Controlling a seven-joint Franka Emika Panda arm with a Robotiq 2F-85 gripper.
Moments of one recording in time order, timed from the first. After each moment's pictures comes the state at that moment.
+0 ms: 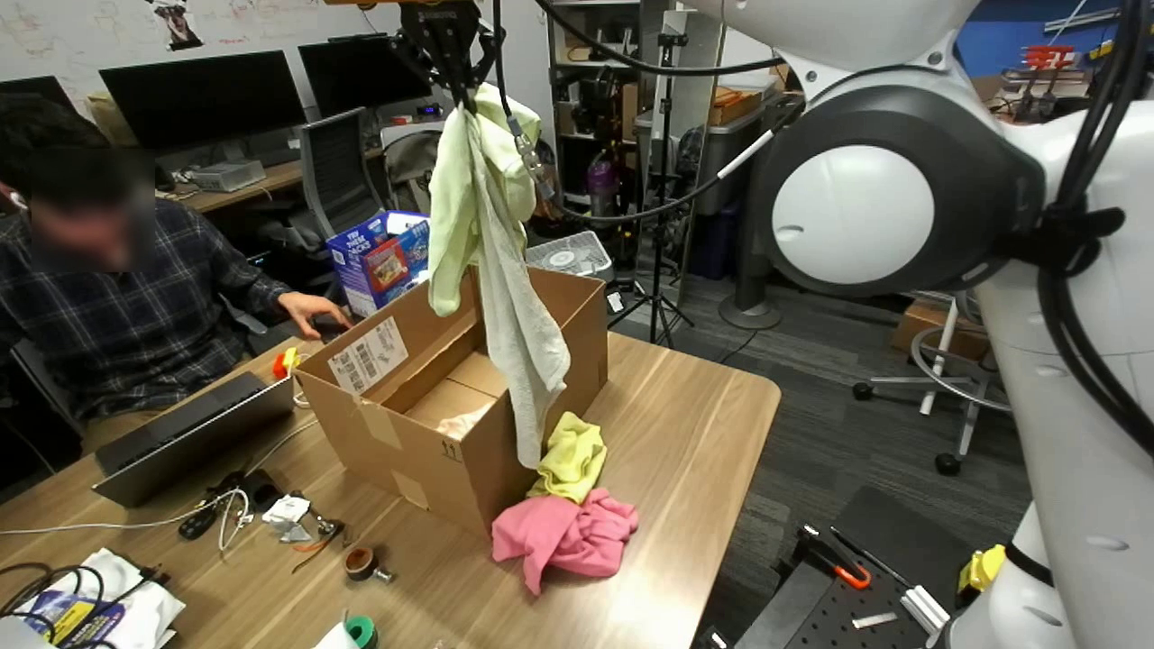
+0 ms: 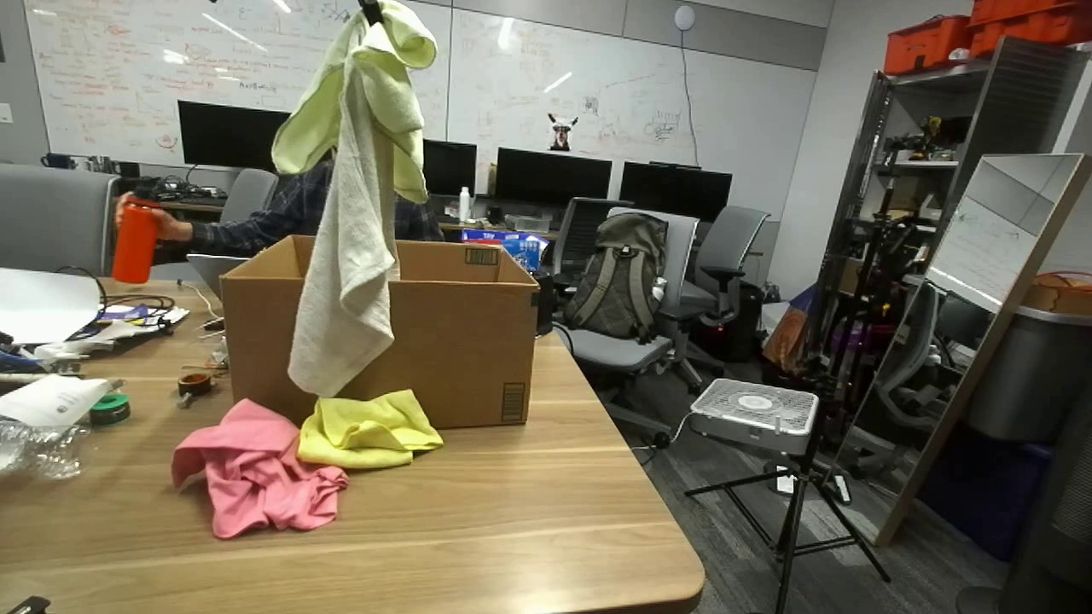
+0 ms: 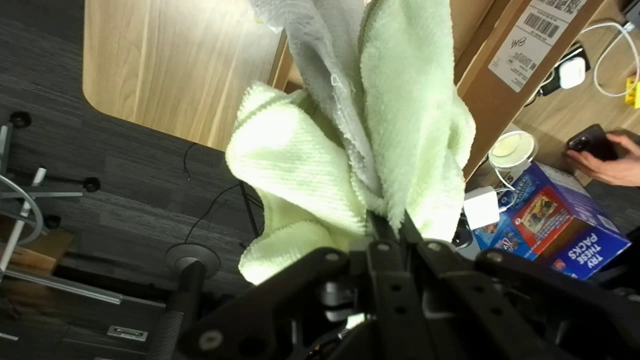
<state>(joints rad) 0.29 0.57 0.04 -0.59 -0.37 1.34 1.03</state>
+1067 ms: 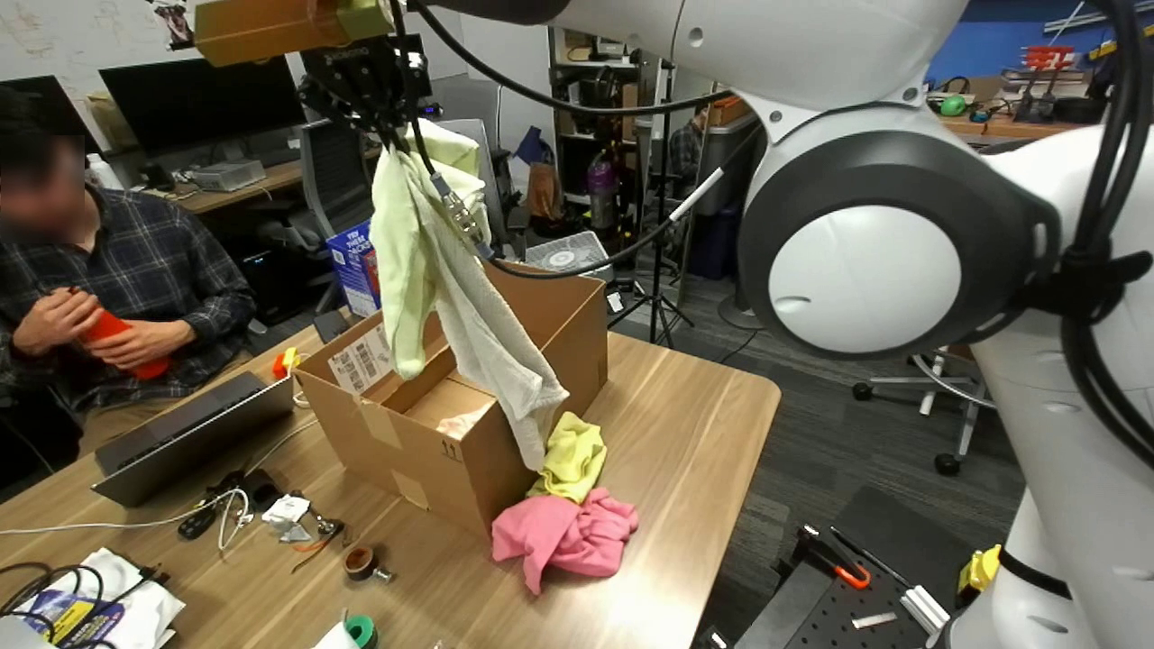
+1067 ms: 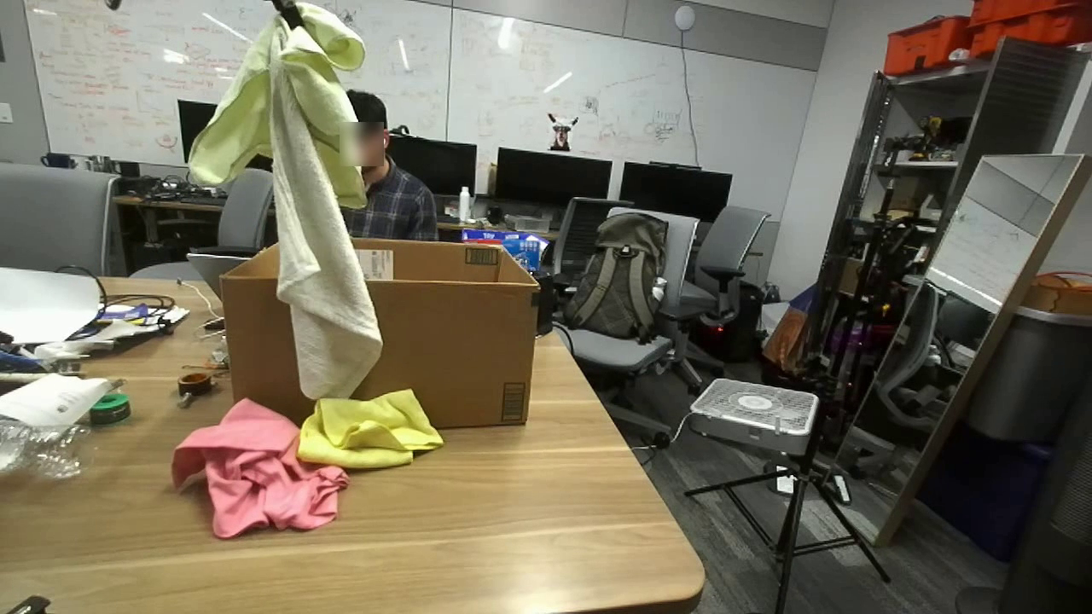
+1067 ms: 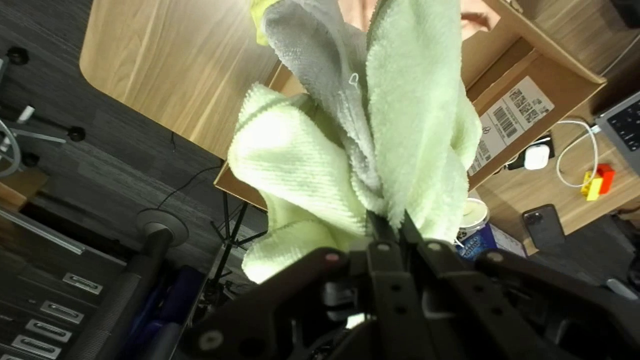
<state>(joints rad) 0.47 0.61 0.06 -0.58 -0.46 1.28 0.97</state>
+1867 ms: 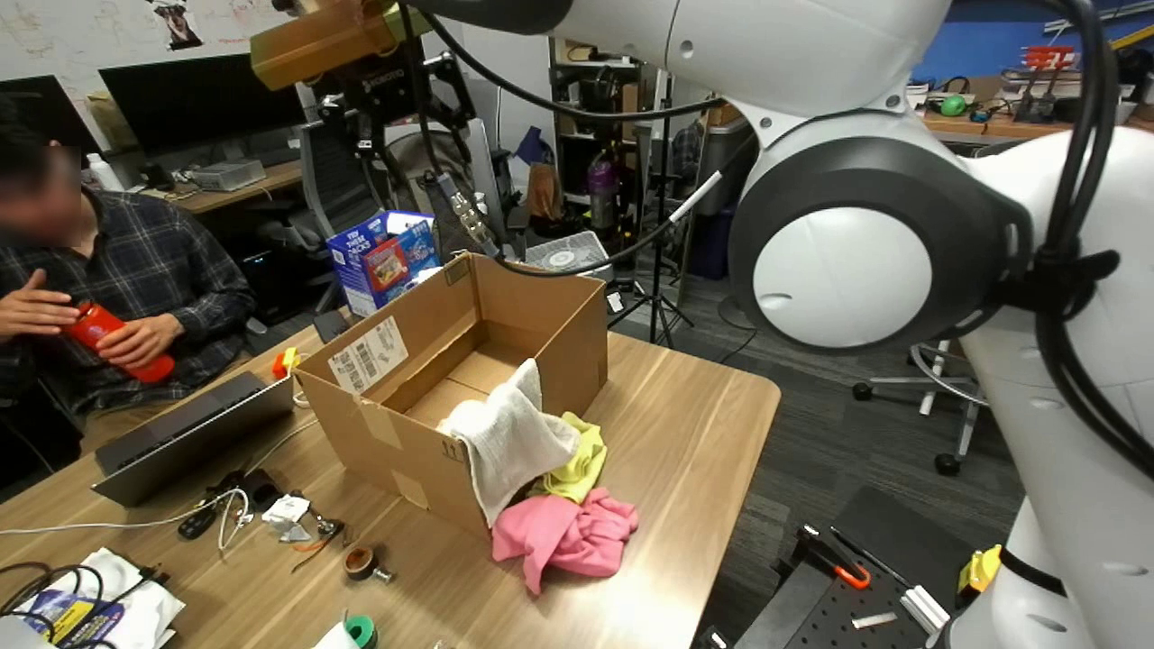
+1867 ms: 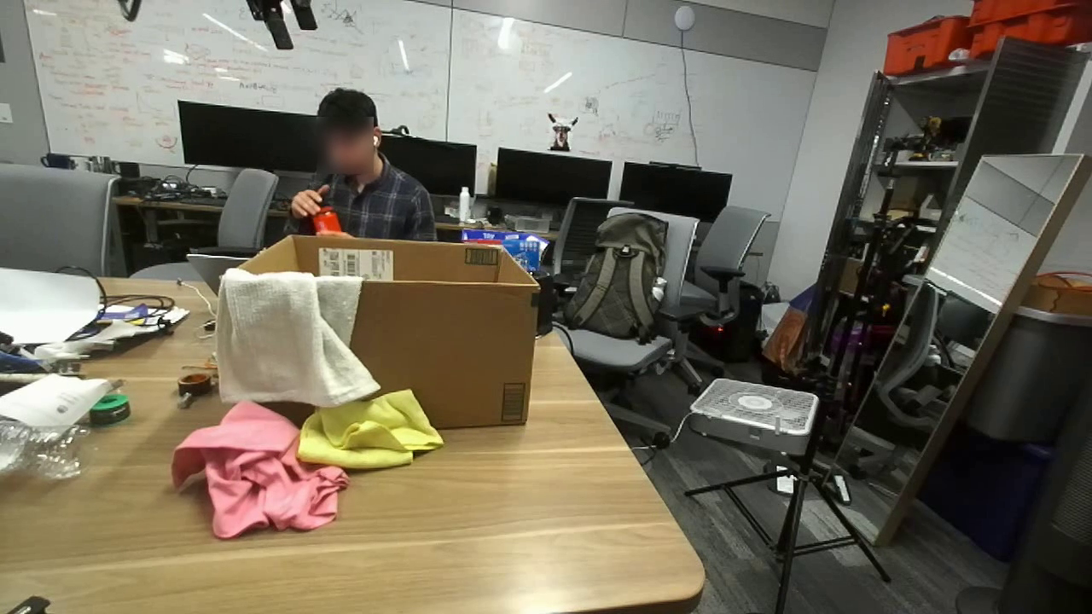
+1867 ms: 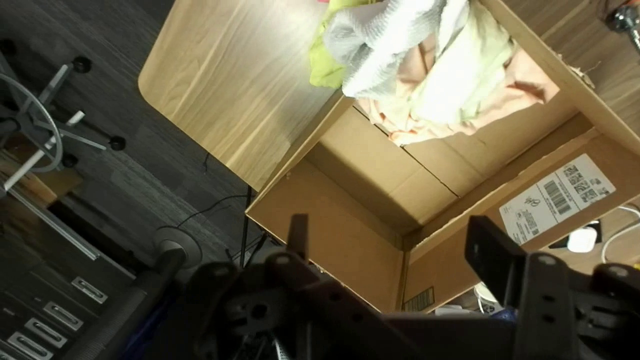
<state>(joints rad) 0.44 0.63 0.06 -0.57 -0.43 1.15 0.82</state>
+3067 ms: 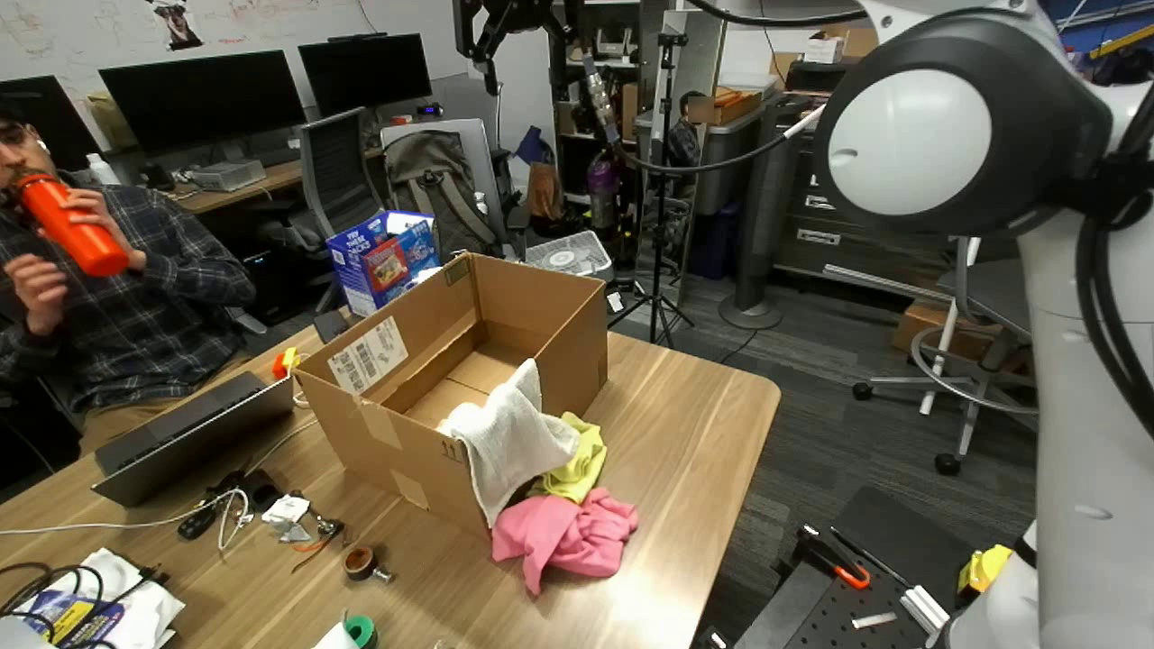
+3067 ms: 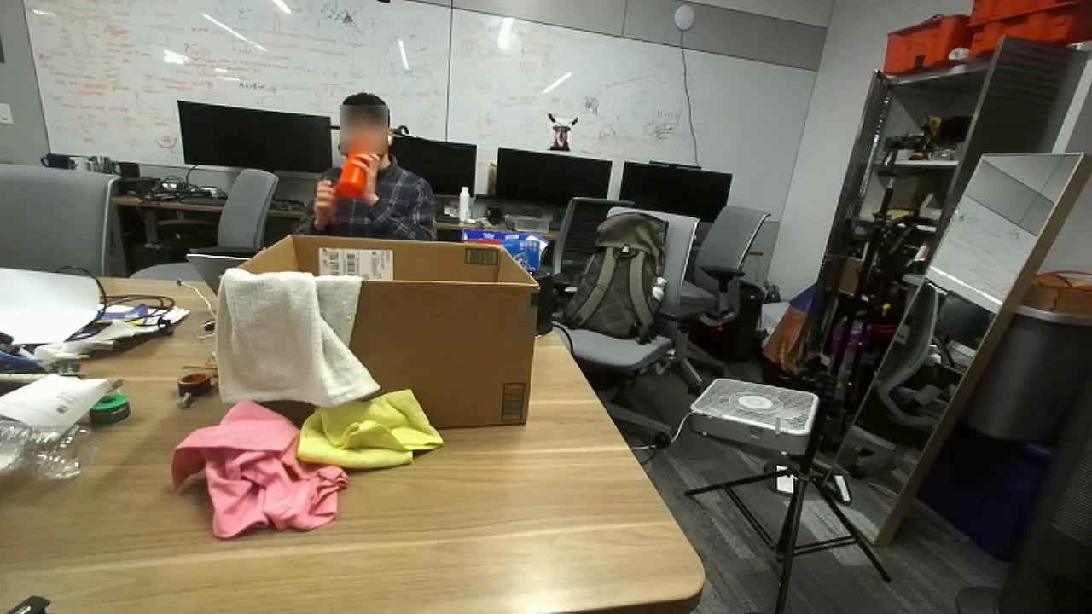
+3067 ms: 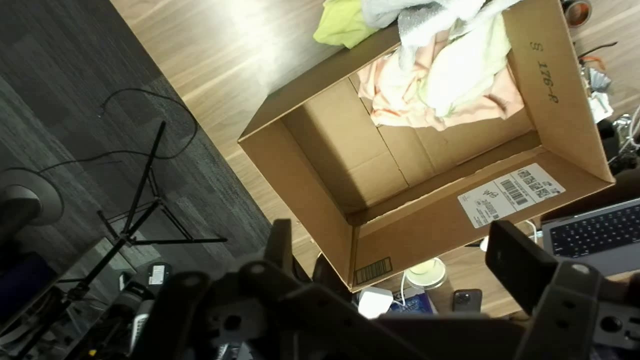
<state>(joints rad) 0.07 0.46 0.11 -0.68 -0.19 1.29 0.25</state>
